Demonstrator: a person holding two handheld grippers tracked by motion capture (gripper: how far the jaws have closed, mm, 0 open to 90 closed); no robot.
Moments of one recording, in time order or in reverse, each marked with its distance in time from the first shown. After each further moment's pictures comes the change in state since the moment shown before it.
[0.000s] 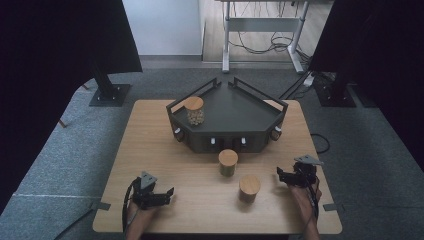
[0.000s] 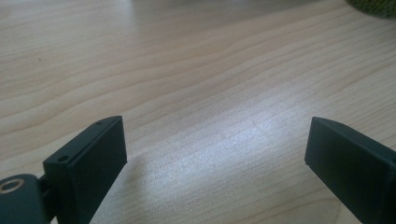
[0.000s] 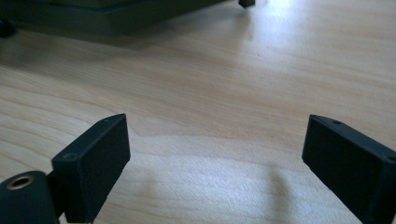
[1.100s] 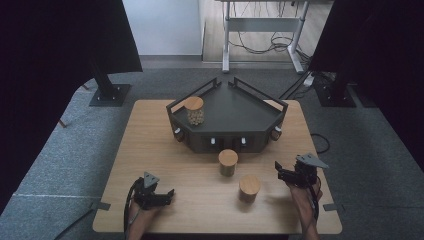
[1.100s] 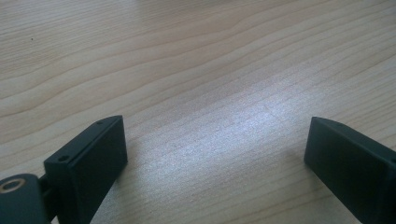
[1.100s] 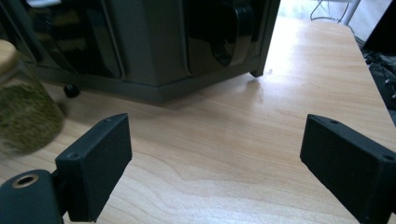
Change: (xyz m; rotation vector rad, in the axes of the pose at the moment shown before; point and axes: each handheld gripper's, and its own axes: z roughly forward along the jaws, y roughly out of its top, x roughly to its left) left arm -0.001 -0.002 0.006 0.053 0.026 0.008; right arm 0.026 0.022 -0.037 -0.170 0.004 -0.008
